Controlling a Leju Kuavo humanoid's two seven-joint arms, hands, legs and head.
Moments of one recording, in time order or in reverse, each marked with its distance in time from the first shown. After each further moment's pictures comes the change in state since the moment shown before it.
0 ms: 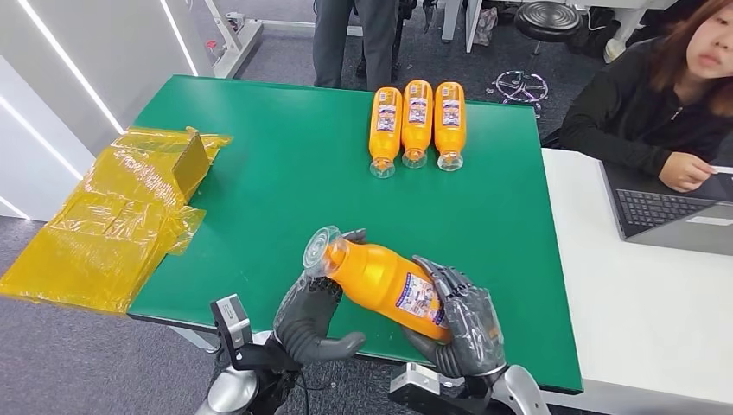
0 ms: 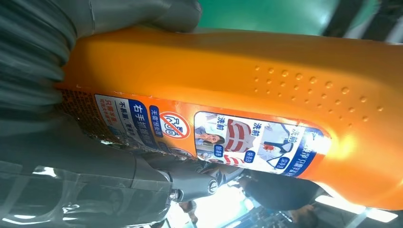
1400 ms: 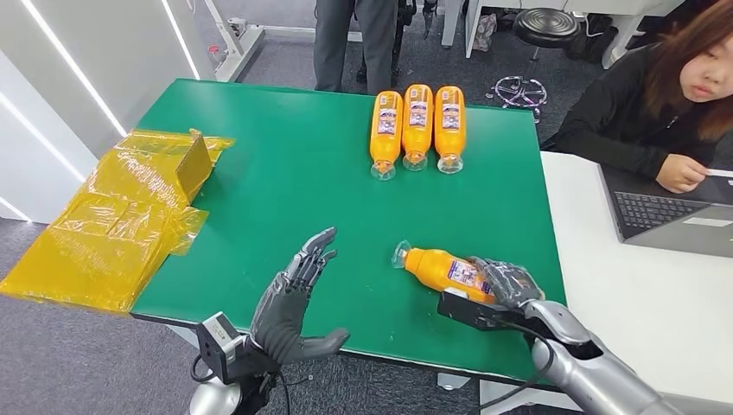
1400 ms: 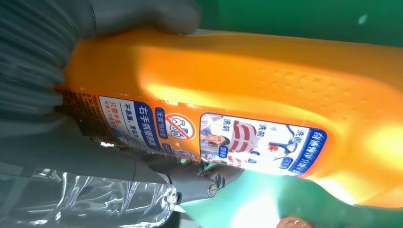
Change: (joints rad) left arm 0.072 0.002 0.117 -0.059 -0.214 0.062 -0.019; right arm -0.343 -0.188 0.091 0.512 -0.271 0.444 0.148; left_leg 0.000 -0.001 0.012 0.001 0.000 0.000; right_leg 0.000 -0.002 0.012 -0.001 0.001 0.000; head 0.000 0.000
